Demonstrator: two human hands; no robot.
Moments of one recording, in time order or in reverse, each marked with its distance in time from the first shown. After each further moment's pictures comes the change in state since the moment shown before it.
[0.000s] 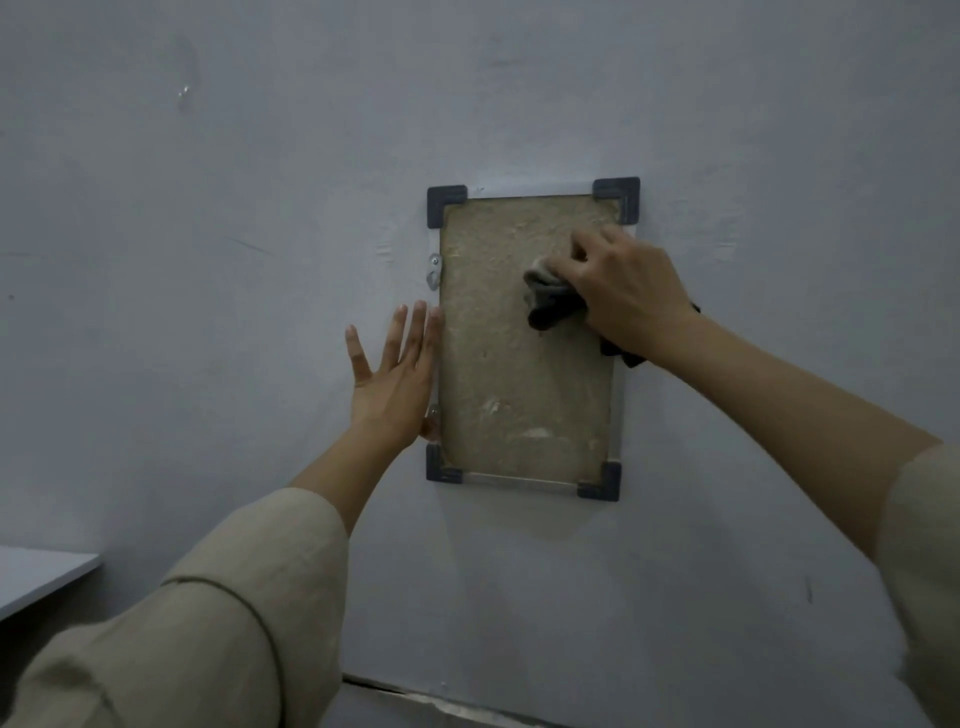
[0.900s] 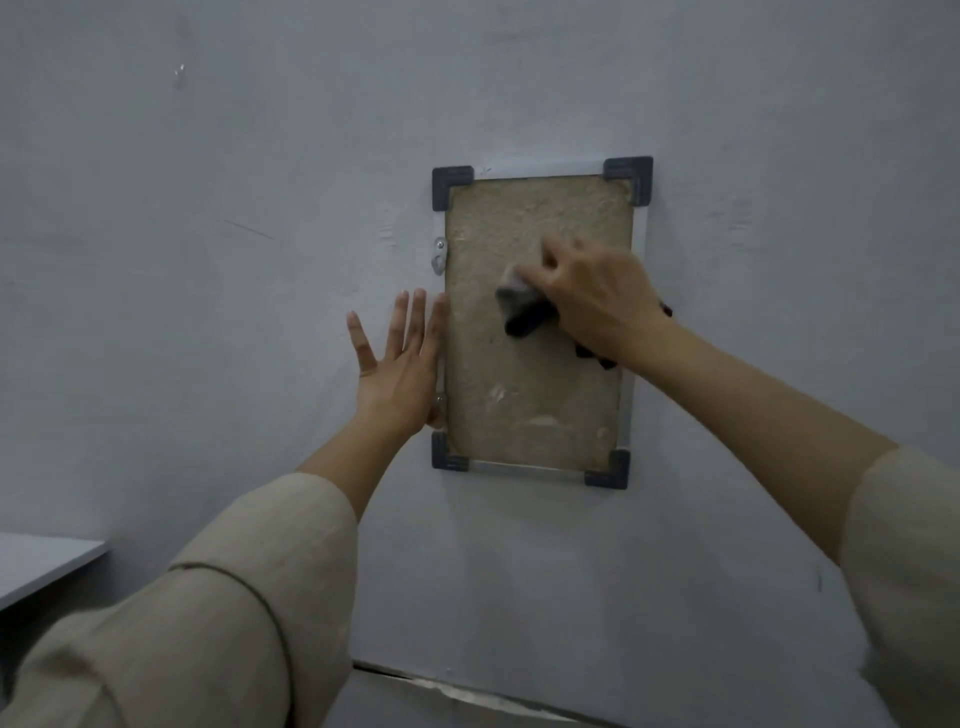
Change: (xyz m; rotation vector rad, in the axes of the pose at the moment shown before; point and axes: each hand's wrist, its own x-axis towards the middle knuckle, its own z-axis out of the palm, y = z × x) left_hand -0.001 0.001 0.000 -0.014 0.003 -0.009; right_hand 0.006 -0.030 0.007 0.065 0.000 -0.047
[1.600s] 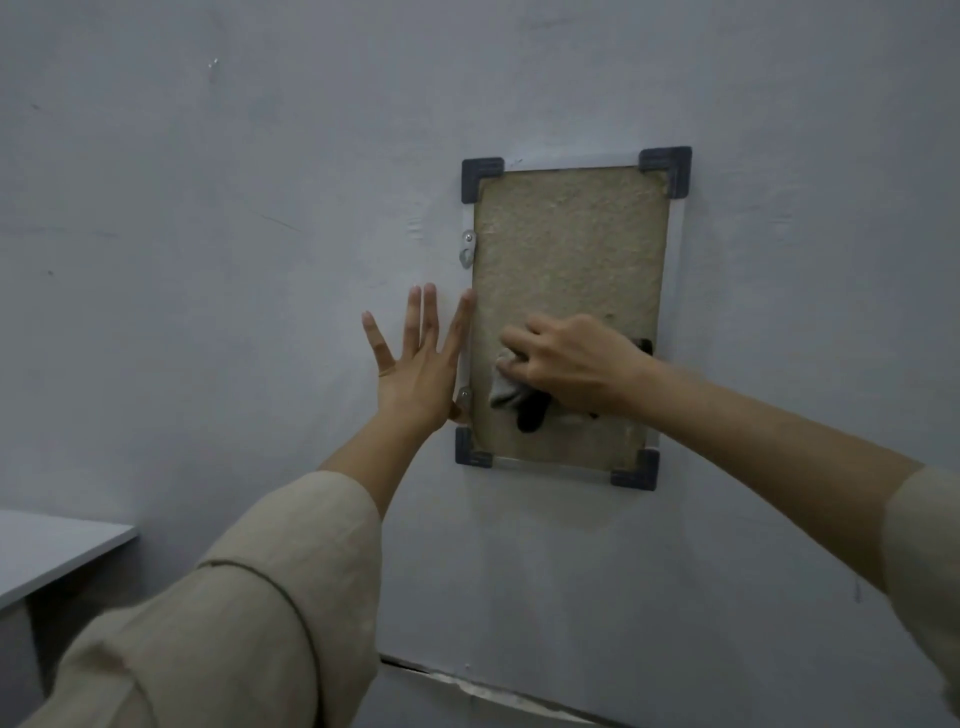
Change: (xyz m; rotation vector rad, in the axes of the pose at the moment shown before) left_hand -0.002 -0.004 0.003 -0.043 -0.008 -0.033; right_hand -0.014 -0.045 0.015 -0.026 -0.166 -0.463
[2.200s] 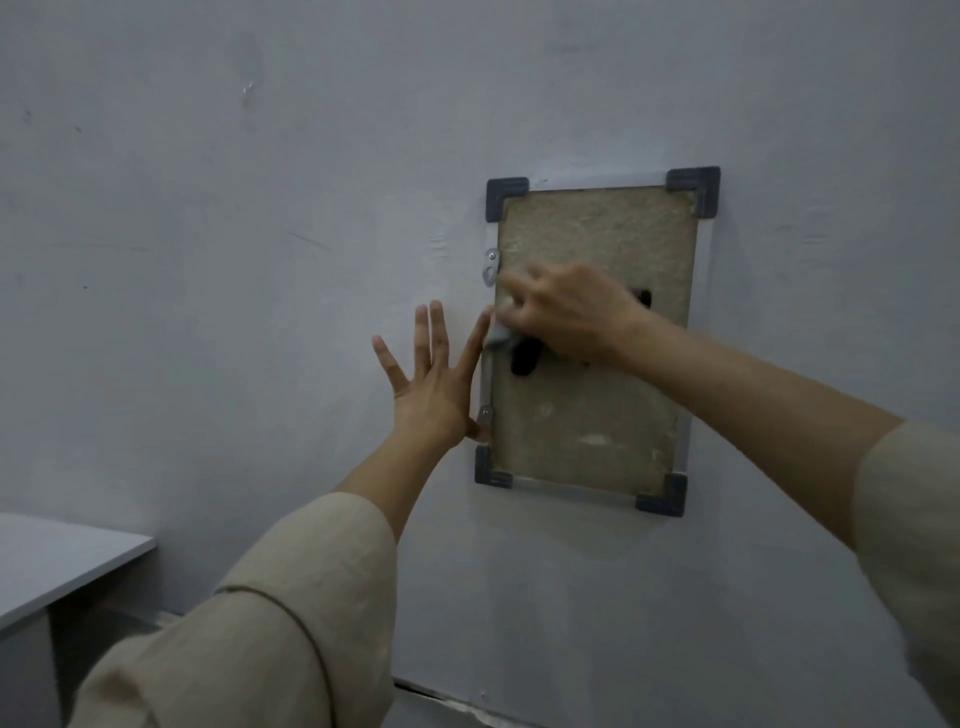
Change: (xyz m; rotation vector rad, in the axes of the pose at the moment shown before) left_hand 0.003 -0.003 0.001 -0.059 -0.056 -0.061; right_hand 0.040 0.030 -0.028 -0.107 0.117 0.104
